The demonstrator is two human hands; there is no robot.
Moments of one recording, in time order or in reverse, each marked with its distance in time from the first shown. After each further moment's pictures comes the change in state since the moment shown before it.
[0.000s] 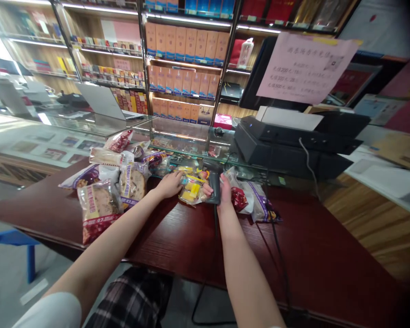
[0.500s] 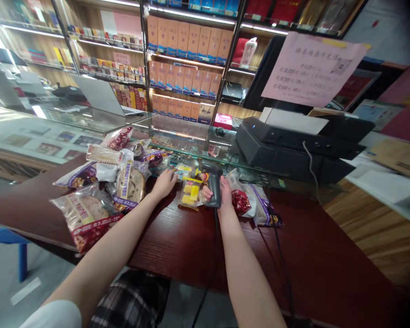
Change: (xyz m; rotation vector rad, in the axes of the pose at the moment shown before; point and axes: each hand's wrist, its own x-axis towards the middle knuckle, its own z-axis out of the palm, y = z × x) left_hand 0.002 -0.019 0.014 -0.557 0.423 -0.236; right_hand 0.008 0.009 -0.020 -0.008 -0.023 0.082
